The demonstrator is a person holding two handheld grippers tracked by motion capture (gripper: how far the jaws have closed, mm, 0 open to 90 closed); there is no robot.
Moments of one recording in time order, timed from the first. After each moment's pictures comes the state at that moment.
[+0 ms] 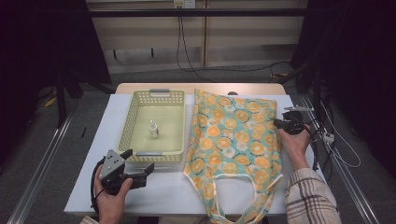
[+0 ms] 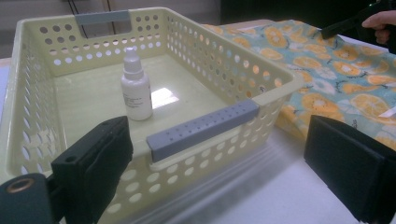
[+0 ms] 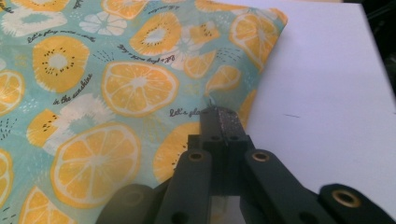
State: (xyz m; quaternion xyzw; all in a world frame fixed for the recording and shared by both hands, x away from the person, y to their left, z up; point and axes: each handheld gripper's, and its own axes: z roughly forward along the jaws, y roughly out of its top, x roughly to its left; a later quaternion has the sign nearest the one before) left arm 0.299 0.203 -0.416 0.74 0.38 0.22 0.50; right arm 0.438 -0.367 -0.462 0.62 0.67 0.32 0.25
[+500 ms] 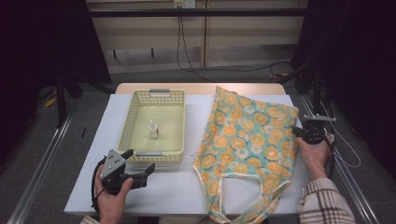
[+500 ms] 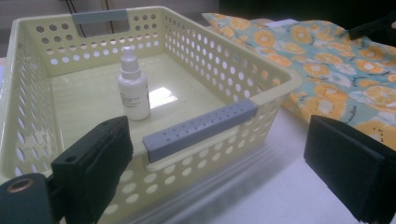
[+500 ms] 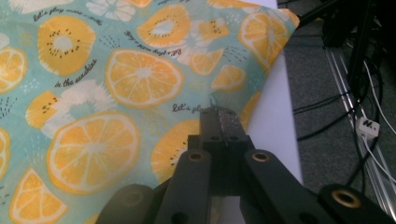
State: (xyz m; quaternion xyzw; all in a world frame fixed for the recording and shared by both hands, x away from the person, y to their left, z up) left arm 0.299 0.202 -0.417 0.74 0.38 0.21 0.50; right arm 0.393 -0.413 -0.460 0.65 0.65 0.29 0.27
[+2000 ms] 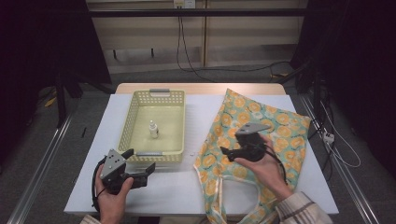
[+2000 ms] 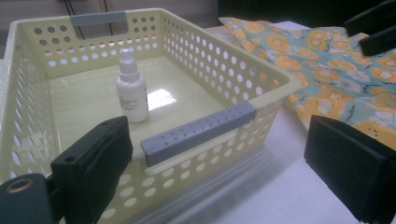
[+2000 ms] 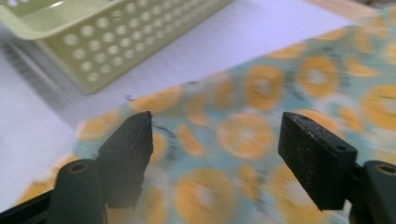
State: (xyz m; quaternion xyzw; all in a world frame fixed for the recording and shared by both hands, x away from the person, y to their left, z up) left arm 0.300 0.201 -0.417 0.74 0.38 0.21 0.51; right arm 0.346 -0.189 -0.400 0.42 0.81 0.38 0.17
